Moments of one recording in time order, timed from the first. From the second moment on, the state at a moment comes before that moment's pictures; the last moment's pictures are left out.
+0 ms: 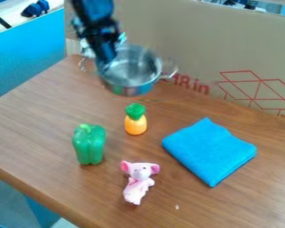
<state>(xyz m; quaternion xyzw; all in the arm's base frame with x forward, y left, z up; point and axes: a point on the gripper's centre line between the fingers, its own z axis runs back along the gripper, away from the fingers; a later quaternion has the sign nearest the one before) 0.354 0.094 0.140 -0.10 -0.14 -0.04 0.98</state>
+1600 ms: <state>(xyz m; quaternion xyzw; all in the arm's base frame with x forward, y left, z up) 0.390 0.260 0.061 -0.12 -0.08 0.10 0.98</state>
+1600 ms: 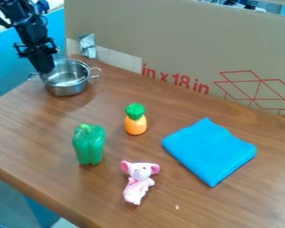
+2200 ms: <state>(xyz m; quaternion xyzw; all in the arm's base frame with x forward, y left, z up) 0.363 0.245 0.124 -0.06 -0.12 0.03 0.99</state>
